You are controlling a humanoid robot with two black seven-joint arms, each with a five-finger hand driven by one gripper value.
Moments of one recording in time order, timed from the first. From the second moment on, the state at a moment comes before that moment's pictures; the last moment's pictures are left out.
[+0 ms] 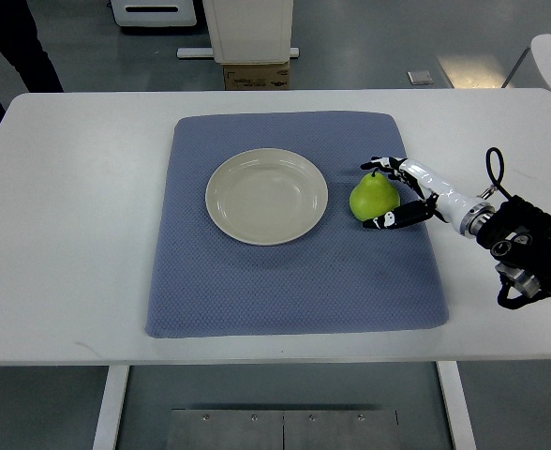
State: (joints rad) left arm -0.03 0.00 -0.11 -0.20 -0.10 0.11 -0.12; right arm 0.98 -0.43 -0.06 0.96 -0.53 -0.18 0.37
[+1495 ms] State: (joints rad) left arm -0.03 0.00 -0.11 -0.20 -0.10 0.11 -0.12; right arm 1.06 -0.40 -0.15 0.95 -0.52 -0.27 0.36
